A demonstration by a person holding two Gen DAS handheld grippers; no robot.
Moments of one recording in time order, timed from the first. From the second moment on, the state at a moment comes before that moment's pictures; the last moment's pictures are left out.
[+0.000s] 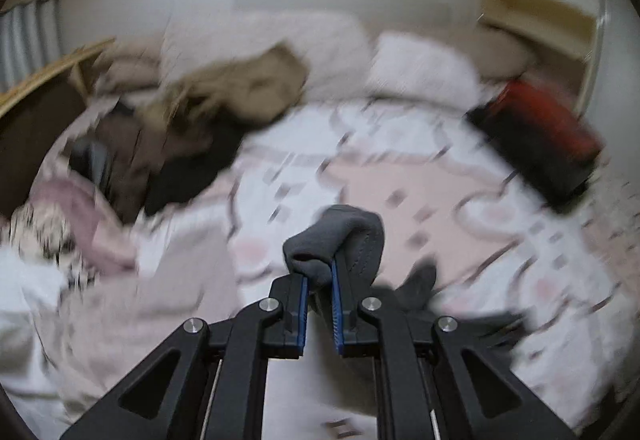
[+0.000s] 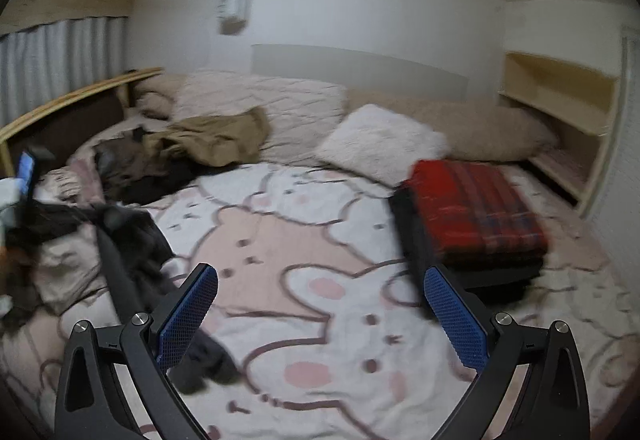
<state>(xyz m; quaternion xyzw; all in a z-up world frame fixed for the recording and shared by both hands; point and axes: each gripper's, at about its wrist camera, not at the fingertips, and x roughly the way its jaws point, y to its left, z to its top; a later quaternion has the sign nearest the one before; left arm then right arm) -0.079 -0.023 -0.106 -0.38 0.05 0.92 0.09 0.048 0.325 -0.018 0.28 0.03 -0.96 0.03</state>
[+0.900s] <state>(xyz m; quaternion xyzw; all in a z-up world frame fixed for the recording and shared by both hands) 0.030 0.078 -0.159 -0.34 0.20 0.84 0.38 -0.012 0.245 -0.211 0.45 0.17 -0.85 0.24</state>
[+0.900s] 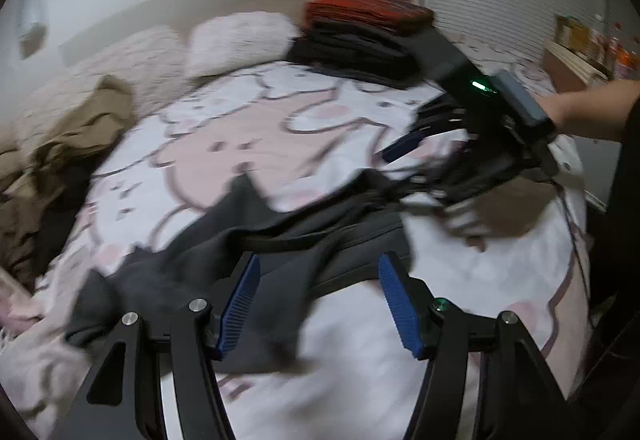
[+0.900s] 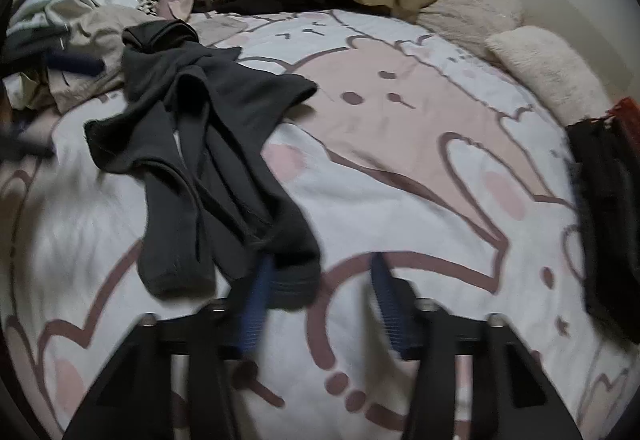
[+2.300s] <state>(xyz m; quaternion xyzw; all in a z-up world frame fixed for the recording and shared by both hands) -0.003 -0.029 -0.144 -0.38 0.09 0.90 0.18 -0.022 0.284 -0.193 0.45 -0.01 -0.86 0.24</state>
